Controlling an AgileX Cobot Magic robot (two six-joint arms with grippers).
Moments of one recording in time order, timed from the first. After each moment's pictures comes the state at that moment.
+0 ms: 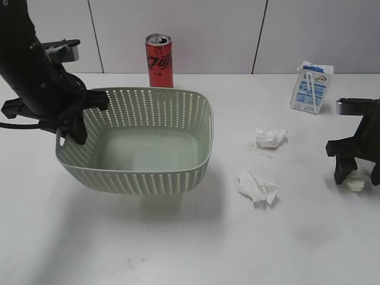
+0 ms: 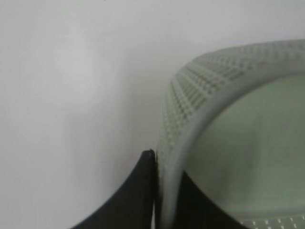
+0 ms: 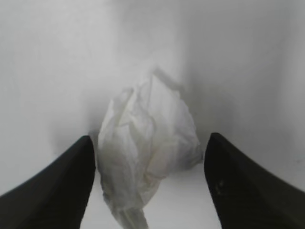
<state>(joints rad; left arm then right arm) -0.39 1.76 -1.22 -0.25 0.89 -0.18 0.05 1.97 -1.10 0.00 0.76 0.14</state>
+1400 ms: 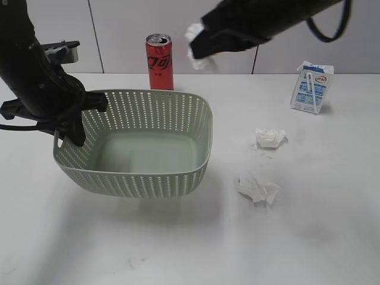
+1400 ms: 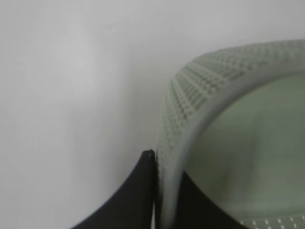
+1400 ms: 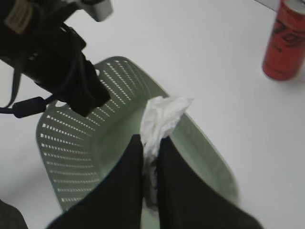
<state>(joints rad) -0.39 1.76 -1.22 -0.25 0.91 -0.18 0.53 1.64 -1.35 0.70 0.69 -0.60</state>
